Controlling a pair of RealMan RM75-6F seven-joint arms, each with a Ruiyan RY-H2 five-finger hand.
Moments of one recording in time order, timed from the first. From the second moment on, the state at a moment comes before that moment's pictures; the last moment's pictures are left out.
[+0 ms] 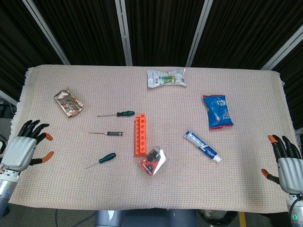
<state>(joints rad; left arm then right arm) -0.25 -1.06 -0.09 -1.71 1.50 1.28 0.08 0.04 -1.11 0.08 -1.61 -1.50 1.54 -0.10</state>
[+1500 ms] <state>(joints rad) -0.81 -1.64 -0.22 -1.33 0.99 0.90 0.50 0.03 -1.10 0.08 -1.60 -1.47 1.53 -0.07</state>
